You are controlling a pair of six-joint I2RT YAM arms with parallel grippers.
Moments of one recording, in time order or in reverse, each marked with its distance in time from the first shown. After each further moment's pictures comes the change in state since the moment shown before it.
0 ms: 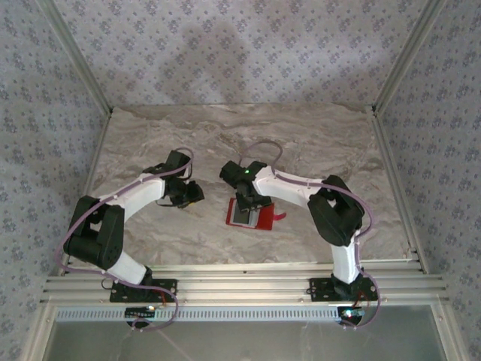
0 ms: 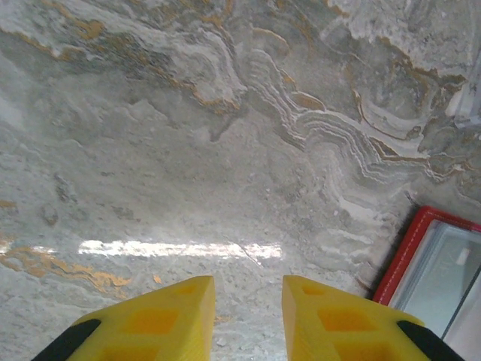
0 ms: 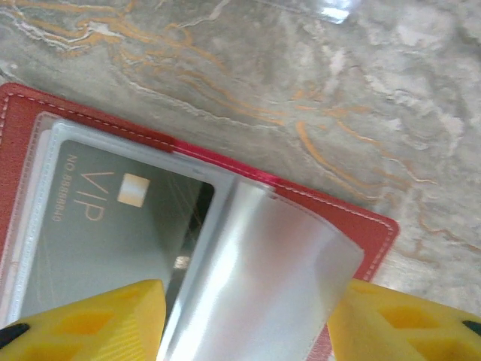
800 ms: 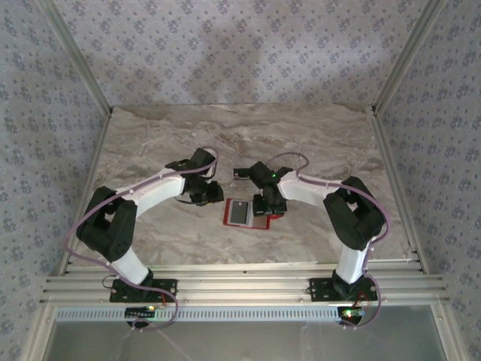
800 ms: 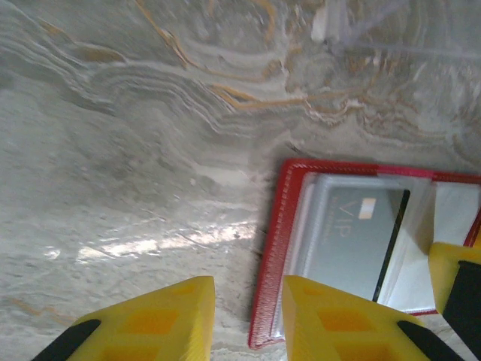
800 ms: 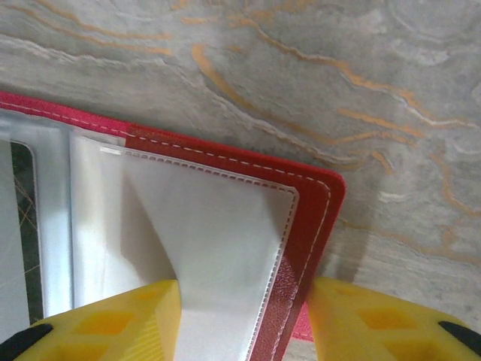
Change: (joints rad) left arm -0.196 0.106 0.142 -0.040 -0.007 -0.004; right arm -0.153 -0.129 -0.309 0.259 -0.256 0.004
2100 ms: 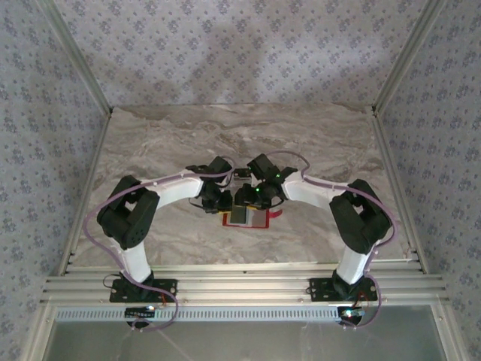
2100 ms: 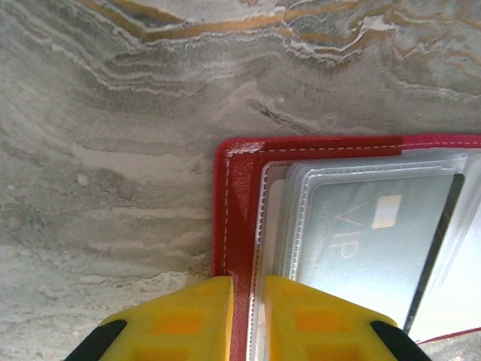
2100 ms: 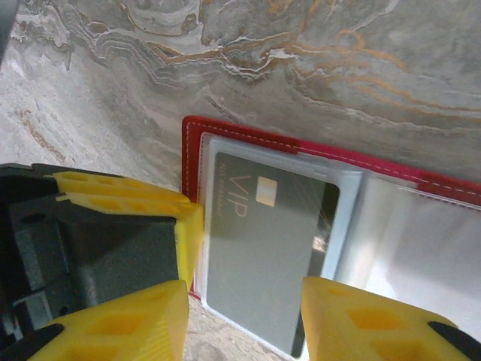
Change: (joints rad) left arm -0.092 0.157 0.046 0.011 0.005 -0.012; right arm -0.015 -0.042 -0.026 0.298 -0.335 0.140
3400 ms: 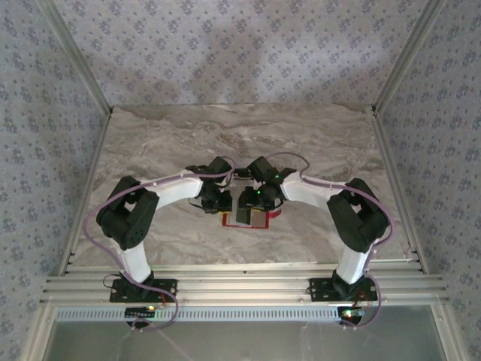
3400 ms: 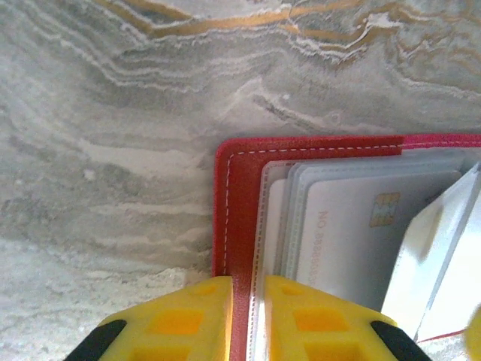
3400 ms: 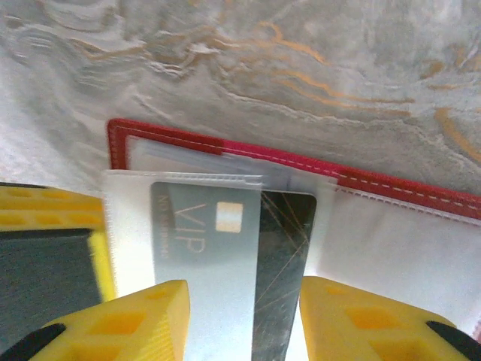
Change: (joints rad) left arm 0.000 -0.009 -0.002 -0.011 -0.009 0.000; right arm 0.003 -0.001 -0.005 -0.058 0.090 -0.021
